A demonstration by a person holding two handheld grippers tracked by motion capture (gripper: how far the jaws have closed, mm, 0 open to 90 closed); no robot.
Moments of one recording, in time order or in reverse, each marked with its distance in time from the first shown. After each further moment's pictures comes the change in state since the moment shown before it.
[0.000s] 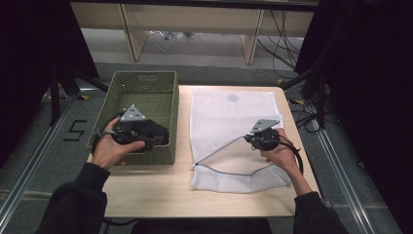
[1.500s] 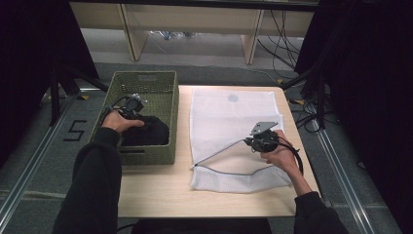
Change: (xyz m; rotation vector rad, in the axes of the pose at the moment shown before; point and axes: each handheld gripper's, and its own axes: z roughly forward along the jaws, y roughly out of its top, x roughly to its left) left arm 0.090 -0.009 0.086 0.351 0.000 -0.066; right arm -0.001 -0.008 0.008 0.038 0.032 -0.012
